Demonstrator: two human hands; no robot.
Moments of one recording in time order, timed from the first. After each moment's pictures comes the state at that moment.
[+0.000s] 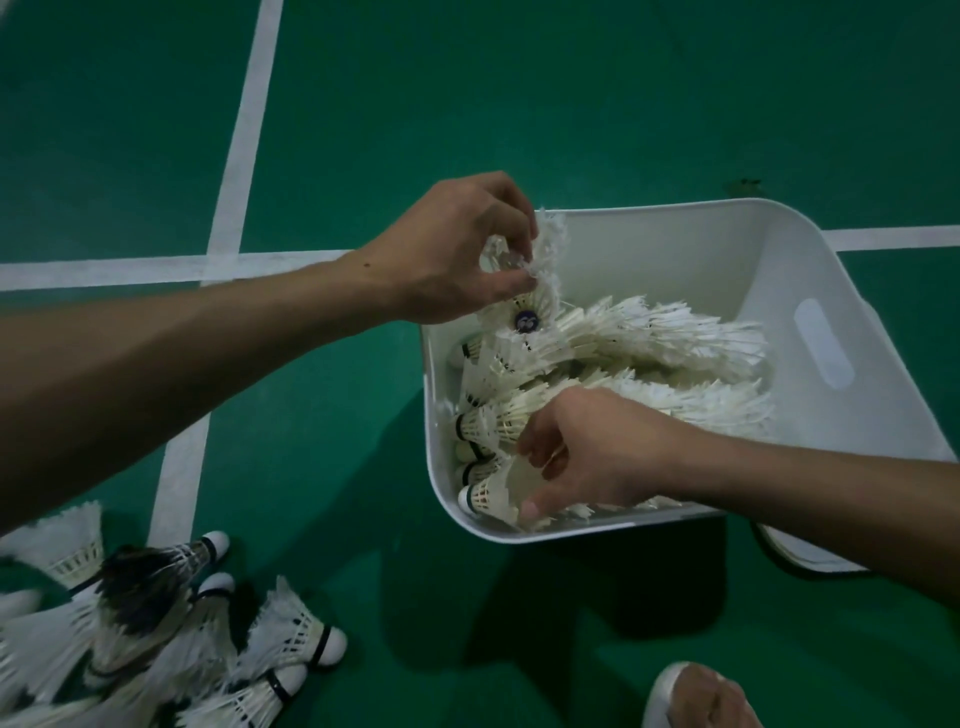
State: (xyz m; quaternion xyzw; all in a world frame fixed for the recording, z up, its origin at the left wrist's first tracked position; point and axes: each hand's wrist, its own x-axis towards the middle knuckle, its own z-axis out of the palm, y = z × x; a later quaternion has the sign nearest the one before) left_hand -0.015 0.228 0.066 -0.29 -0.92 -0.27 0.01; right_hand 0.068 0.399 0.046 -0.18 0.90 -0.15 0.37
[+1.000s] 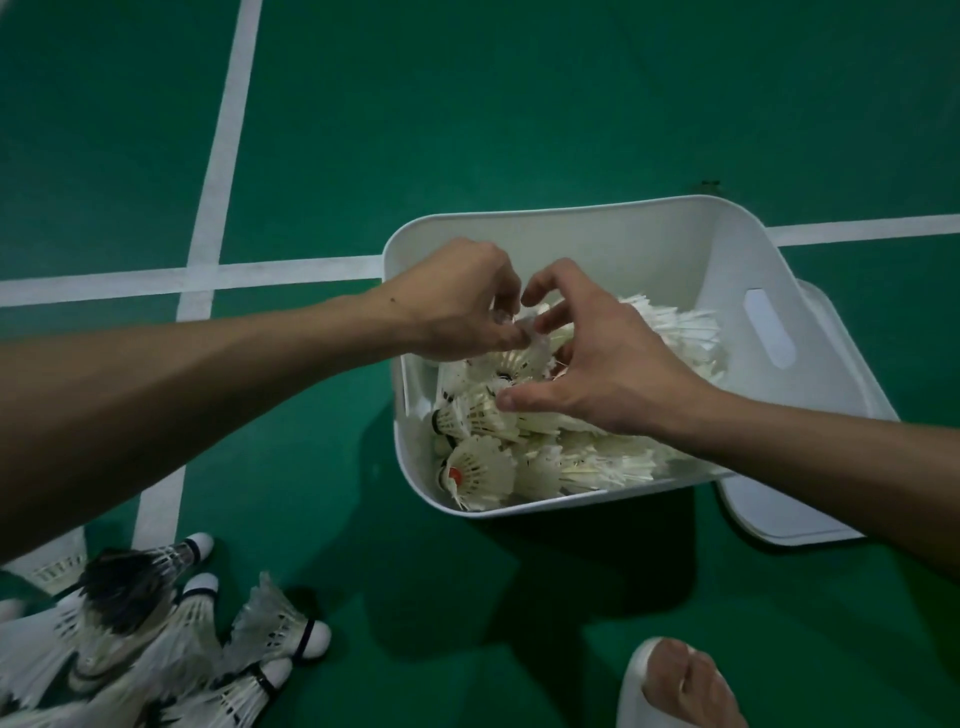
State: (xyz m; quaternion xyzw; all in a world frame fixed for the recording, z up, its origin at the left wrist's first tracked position) left_hand 0.005 0.260 0.057 -0.27 -0.94 -0.20 -0.09; right_hand 0.063 0.416 0.071 -0.09 0.91 -0.38 0.16
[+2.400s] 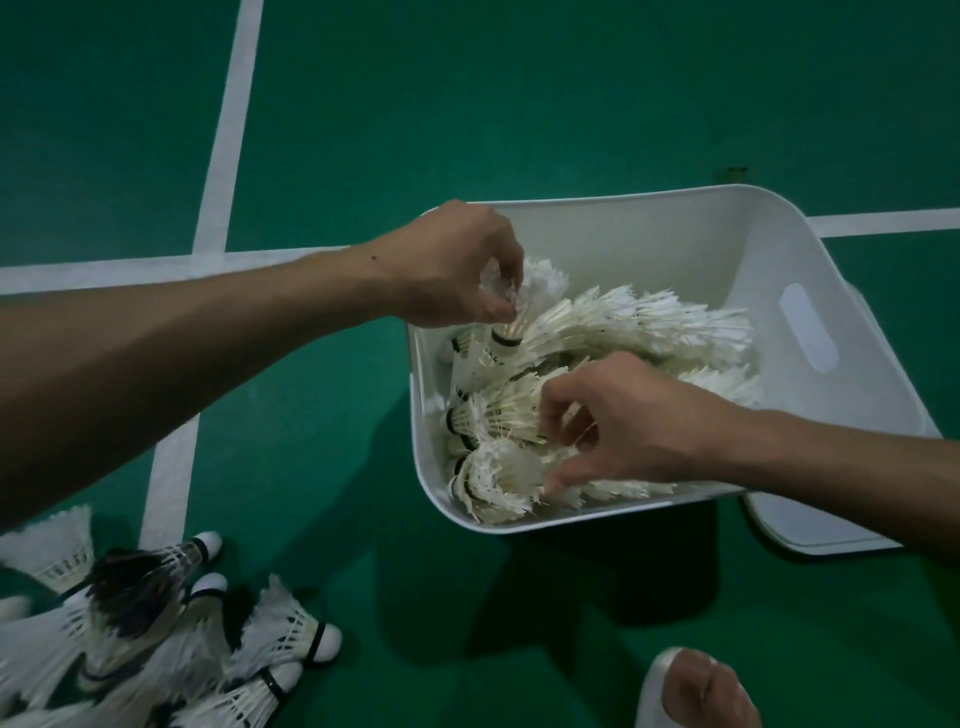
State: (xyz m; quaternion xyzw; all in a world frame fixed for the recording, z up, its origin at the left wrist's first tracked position) left_hand -0.014 0.241 0.064 -0.29 -0.93 -0.20 -0.10; right_hand 0.065 0.427 0.056 -0.25 0.90 -0.19 0.30
